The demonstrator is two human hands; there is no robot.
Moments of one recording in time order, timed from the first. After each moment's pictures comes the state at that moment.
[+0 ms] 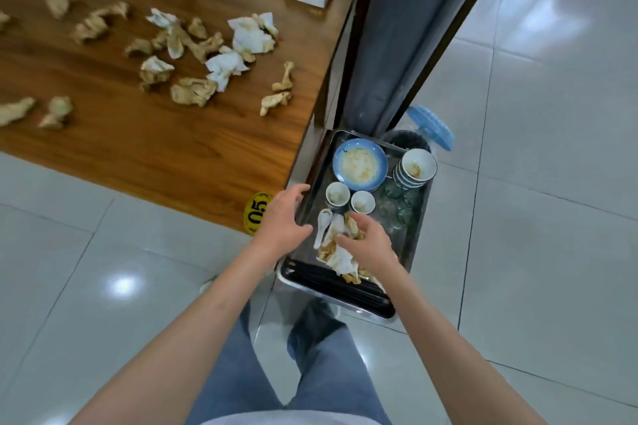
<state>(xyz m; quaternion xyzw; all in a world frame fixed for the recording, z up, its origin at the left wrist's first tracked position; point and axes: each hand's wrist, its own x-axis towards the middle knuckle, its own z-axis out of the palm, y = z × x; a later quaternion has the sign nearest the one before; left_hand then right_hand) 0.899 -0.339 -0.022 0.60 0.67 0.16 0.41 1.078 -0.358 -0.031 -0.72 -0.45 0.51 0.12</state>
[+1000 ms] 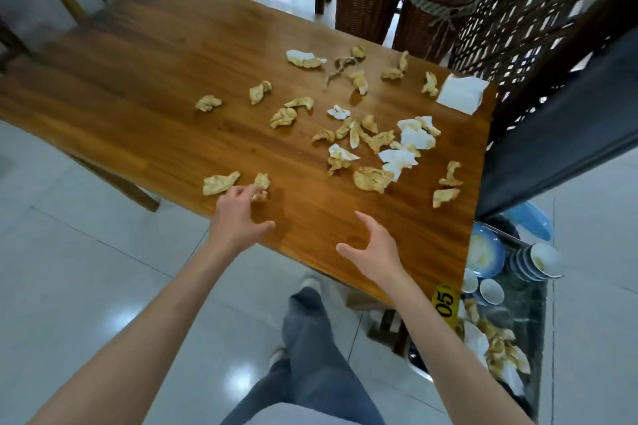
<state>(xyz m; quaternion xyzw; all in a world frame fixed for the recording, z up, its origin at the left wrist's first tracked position) 0.477 -0.268 0.023 0.56 0.79 0.13 0.21 0.727 -0.266 0.015 -0.67 -0.59 0.43 0.14</state>
